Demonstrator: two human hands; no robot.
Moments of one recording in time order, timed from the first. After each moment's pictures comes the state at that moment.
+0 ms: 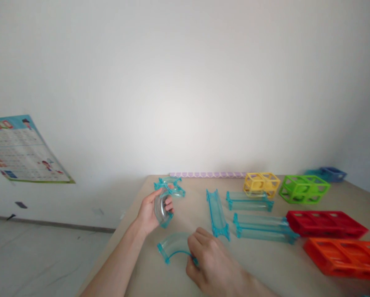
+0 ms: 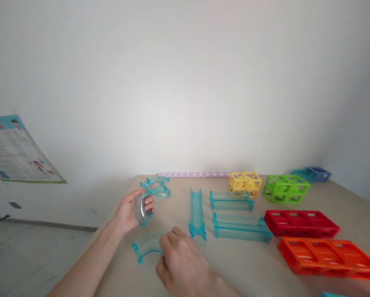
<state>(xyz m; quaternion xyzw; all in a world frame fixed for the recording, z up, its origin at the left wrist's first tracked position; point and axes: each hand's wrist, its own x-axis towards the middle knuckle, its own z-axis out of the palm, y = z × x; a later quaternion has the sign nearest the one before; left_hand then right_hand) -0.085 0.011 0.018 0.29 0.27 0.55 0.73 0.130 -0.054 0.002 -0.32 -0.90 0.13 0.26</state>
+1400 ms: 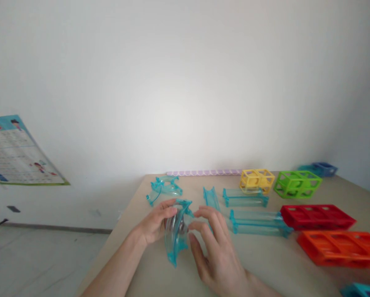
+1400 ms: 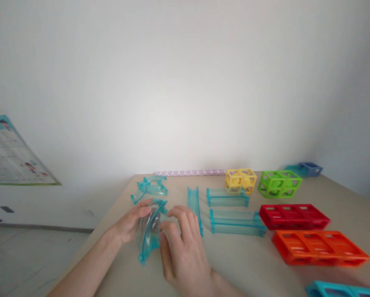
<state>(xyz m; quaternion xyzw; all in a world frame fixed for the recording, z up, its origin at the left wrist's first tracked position) -0.061 -0.009 0.013 0.42 0.28 0.44 0.74 0.140 -0.061 0.009 -0.30 -0.83 0.08 0.47</state>
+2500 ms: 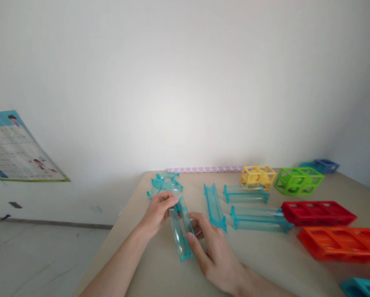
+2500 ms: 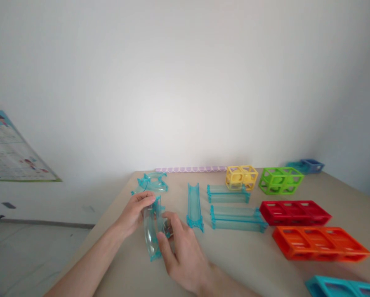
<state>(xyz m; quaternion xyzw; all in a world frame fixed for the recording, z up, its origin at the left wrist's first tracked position) -0.051 -0.007 0.020 0.45 0.40 0.53 0.59 0.136 -0.059 -0.002 -0.33 -0.80 0.30 0.40</state>
